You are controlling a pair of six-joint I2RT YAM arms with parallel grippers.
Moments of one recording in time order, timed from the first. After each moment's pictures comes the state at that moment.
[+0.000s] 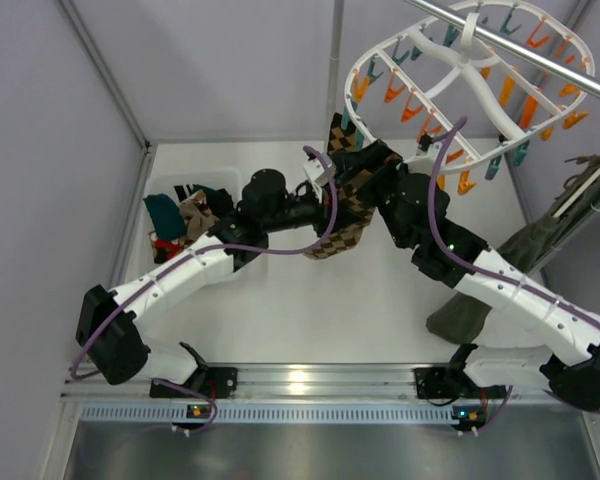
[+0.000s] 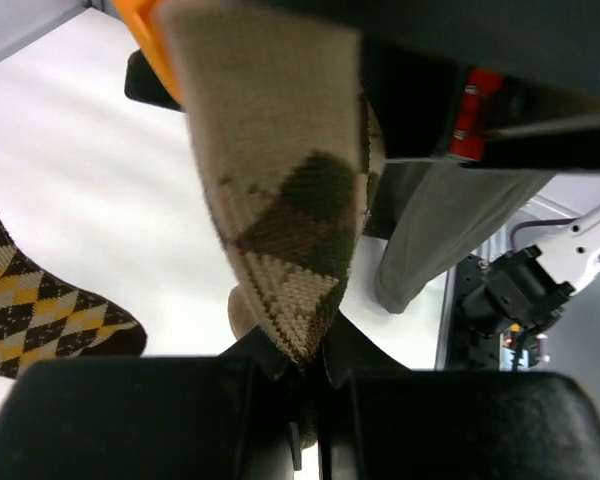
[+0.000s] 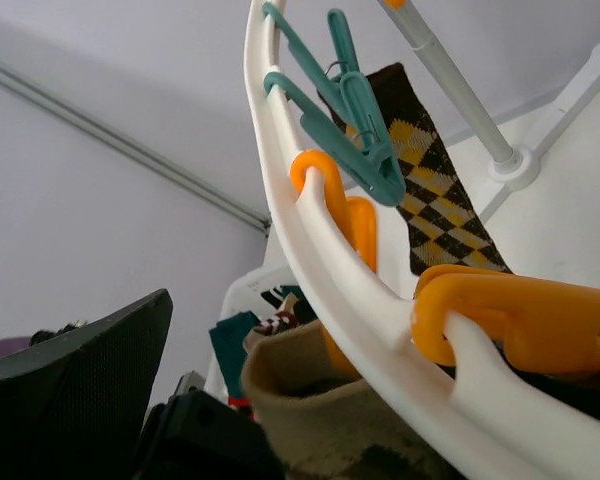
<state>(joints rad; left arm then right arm) -0.73 1.37 1.16 0.13 0.54 -0.24 0.87 1.18 1.22 -0.03 0.62 0.81</state>
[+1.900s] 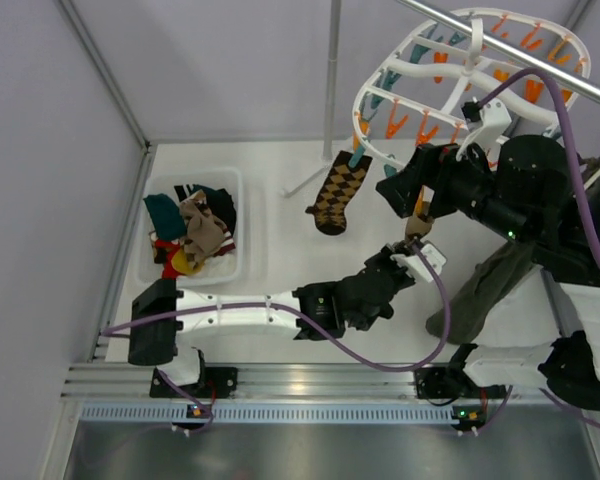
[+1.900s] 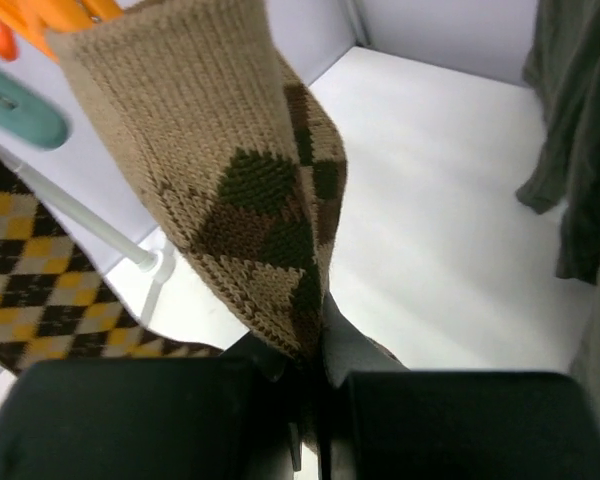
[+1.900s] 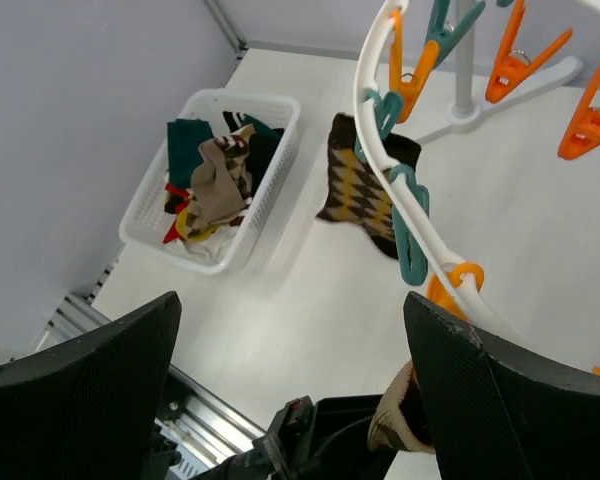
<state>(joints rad) -1.42 1.62 1.31 0.26 -0.74 0.31 0.86 1.17 1.98 -1.07 0.23 0.42</state>
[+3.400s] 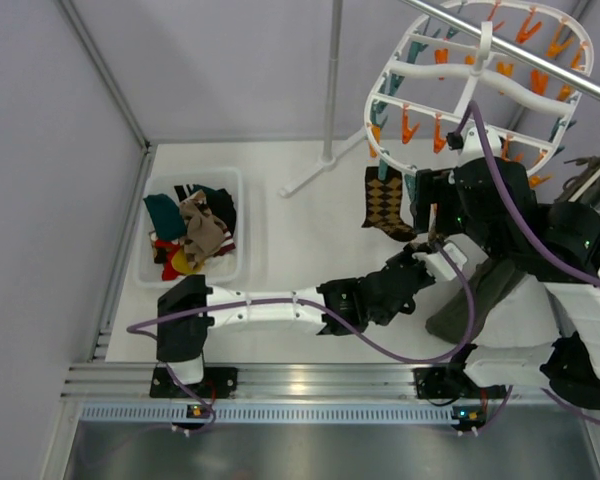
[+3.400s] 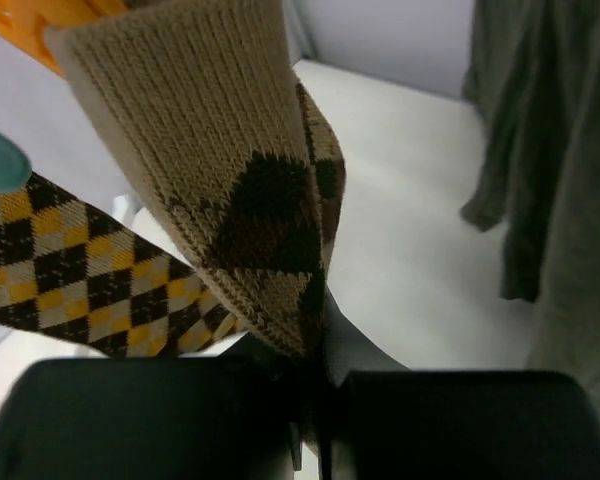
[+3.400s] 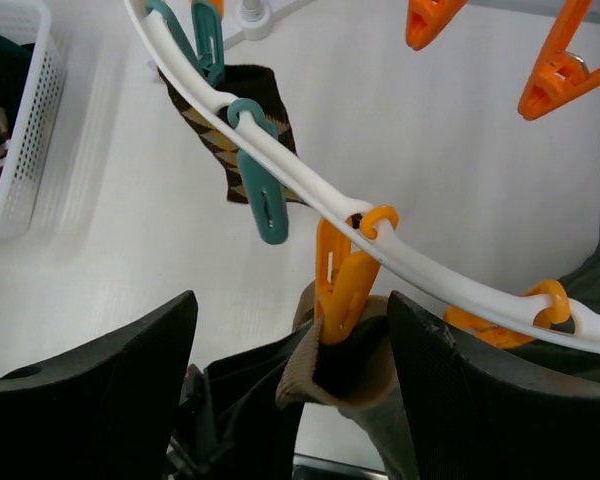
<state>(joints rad) -1.41 1.80 1.45 0.26 -0.69 0.30 0.90 1.18 1.92 -1.33 0.61 0.38</state>
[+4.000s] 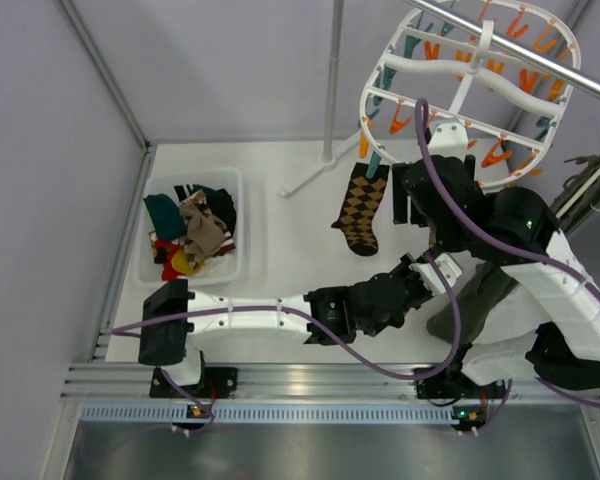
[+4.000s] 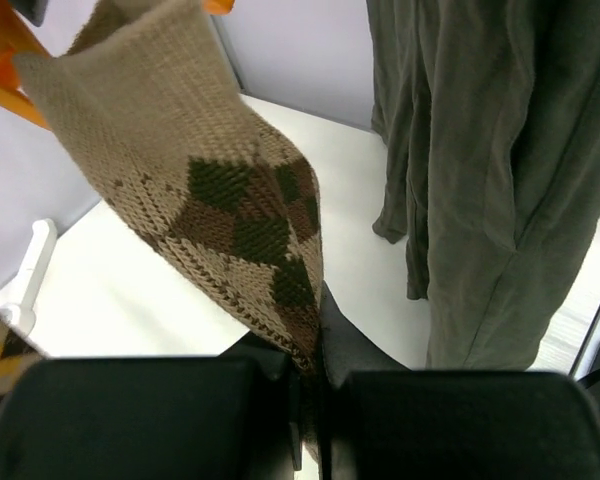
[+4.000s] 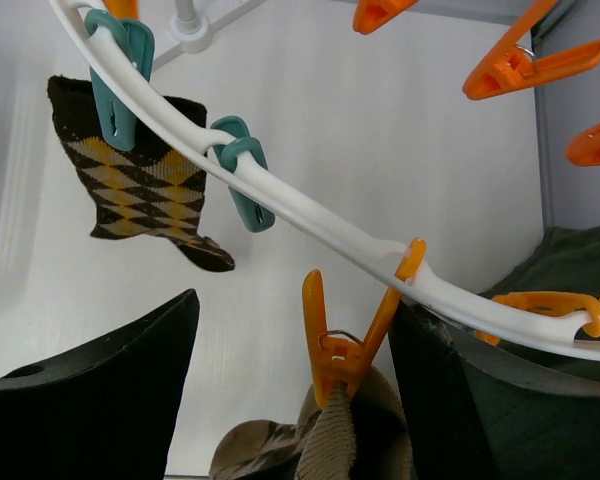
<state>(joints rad) -1.45 1.69 1.39 0.27 -0.55 0.17 0.97 1.29 1.93 -1.35 0.81 0.45</state>
